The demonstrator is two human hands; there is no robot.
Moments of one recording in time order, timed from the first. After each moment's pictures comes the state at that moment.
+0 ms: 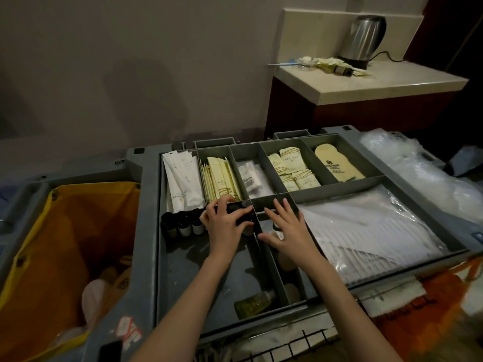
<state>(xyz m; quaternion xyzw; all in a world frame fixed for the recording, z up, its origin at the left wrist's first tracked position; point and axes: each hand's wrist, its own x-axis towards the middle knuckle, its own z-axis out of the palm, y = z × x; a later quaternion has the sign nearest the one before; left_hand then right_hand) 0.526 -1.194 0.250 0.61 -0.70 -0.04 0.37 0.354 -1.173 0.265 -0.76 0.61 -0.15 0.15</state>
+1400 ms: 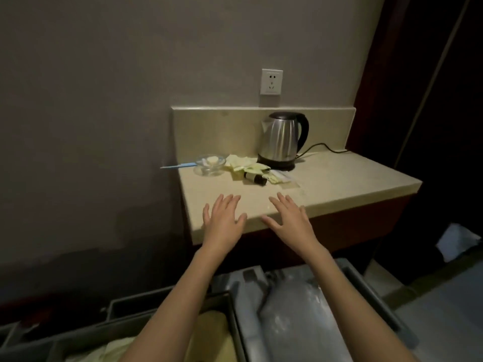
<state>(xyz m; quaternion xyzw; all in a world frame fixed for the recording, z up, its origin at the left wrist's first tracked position) 0.122 -1.635 0.412 0.61 -0.74 -0.10 0.27 -0.054 -1.627 0.414 -0.73 0.65 -0.21 0.04</state>
